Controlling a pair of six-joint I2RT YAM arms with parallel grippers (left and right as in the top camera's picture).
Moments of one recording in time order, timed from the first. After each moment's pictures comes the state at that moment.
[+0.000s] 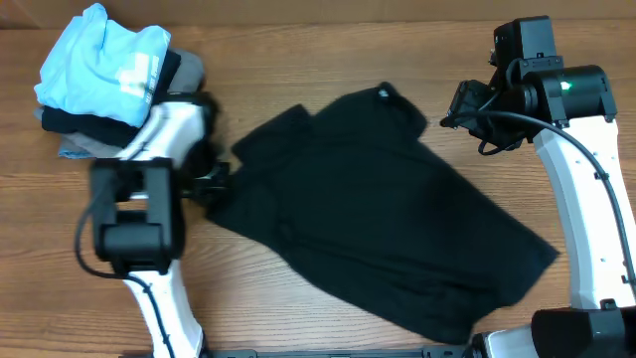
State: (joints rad) left arm 0.03 2.15 1.51 -1.27 -0.04 -0.08; right arm 0.11 1.63 1.76 -1.30 -0.03 0.50
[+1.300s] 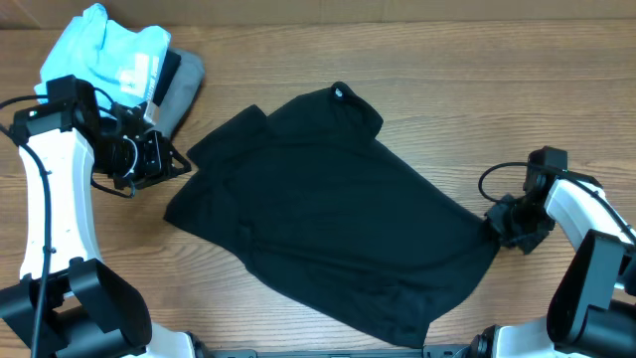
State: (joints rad) left arm 0.32 1.70 1.51 -1.33 0.55 0.12; right arm -0.30 1.68 0.89 -0.78 -0.04 0.58
